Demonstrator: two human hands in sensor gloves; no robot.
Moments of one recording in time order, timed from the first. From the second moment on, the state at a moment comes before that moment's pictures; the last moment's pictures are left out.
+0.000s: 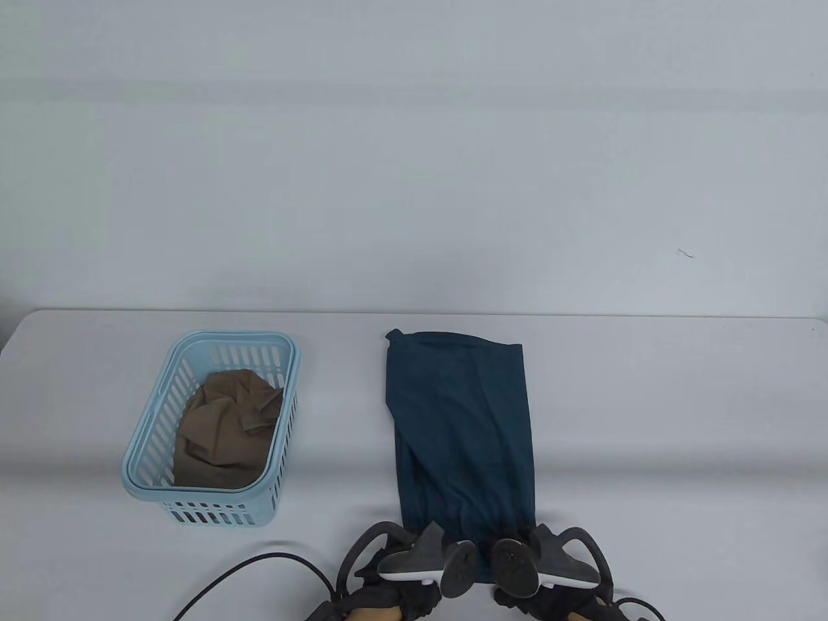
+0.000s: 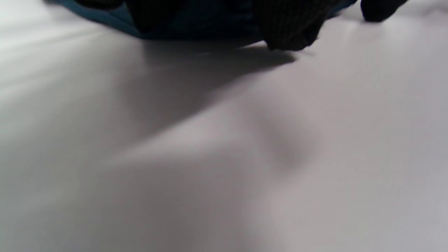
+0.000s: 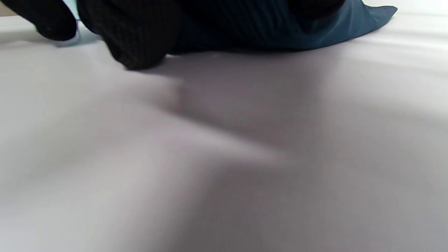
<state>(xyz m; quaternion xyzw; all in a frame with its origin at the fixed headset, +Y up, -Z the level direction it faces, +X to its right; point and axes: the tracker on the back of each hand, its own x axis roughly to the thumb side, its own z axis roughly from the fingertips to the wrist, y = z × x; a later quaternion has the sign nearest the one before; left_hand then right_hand) -0.014 -0.779 -0.310 -0.19 -0.33 -0.13 0.91 0.144 -0.780 -0.311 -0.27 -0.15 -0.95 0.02</state>
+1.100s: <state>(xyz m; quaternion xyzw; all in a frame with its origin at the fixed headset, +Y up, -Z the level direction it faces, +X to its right) -0.032 -0.764 -0.324 -0.07 -0.28 -0.05 0.96 0.149 -0.776 -0.318 -0.17 -0.07 -0.98 -0.06</state>
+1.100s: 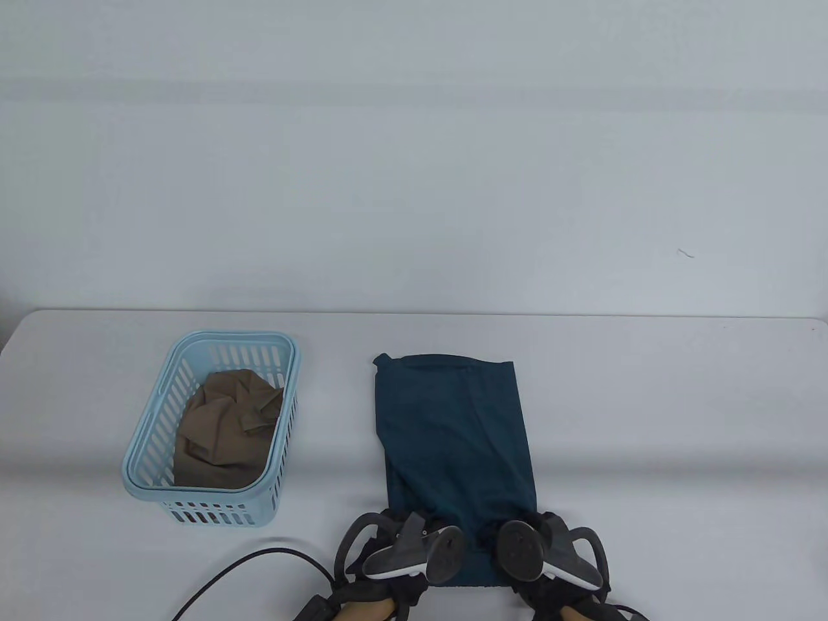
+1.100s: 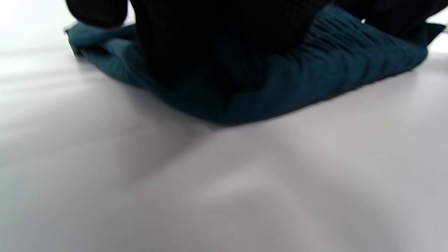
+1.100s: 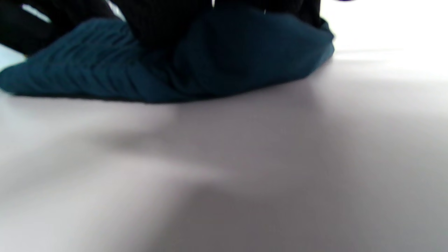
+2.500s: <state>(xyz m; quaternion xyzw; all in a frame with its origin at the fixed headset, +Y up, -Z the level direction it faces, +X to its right) -0.046 -0.740 -0.314 -0.08 -0.35 -0.02 0.93 0.165 -0.771 -0.322 -0.10 -0.11 -0.98 -0.15</state>
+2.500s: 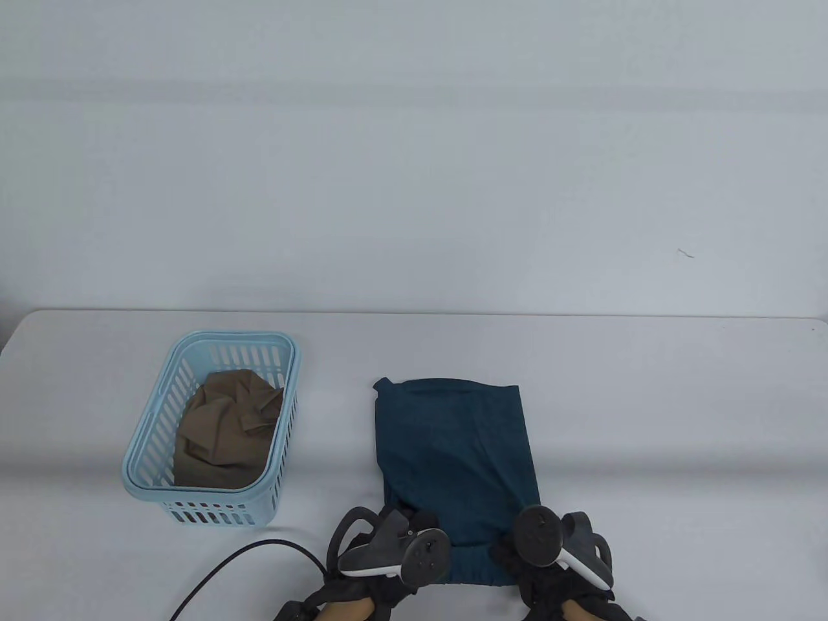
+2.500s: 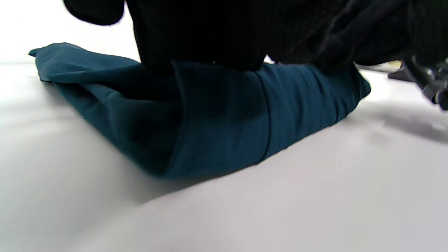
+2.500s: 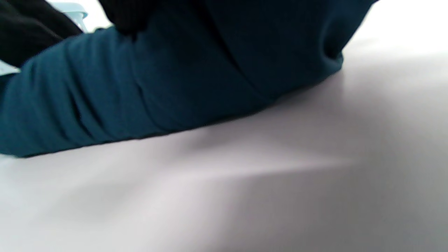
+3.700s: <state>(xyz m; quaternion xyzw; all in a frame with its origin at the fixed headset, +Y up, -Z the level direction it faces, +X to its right) -0.046 -0.732 -0.322 -0.07 -0.34 0.04 0.94 0.172 -0.774 -0.330 -0.14 -0.12 -0.97 -0.16</state>
